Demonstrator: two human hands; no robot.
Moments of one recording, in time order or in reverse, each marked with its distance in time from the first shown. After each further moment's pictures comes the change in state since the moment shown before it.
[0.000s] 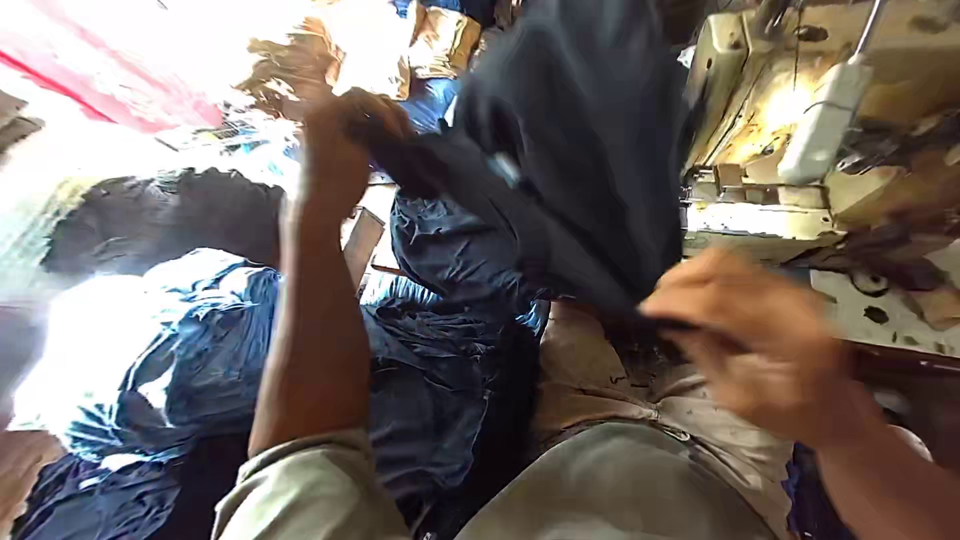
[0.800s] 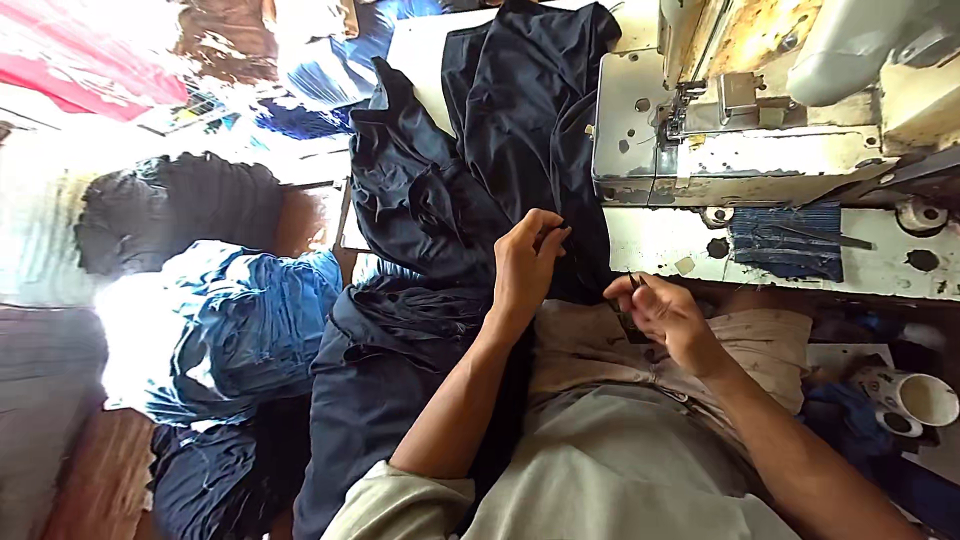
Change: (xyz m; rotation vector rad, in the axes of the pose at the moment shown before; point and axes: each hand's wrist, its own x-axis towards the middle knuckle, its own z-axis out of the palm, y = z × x) left_hand -0.114 0.108 0.242 -0.137 -0.137 -0.296; right_hand -0.109 0.100 0.077 0.757 0.037 0.704
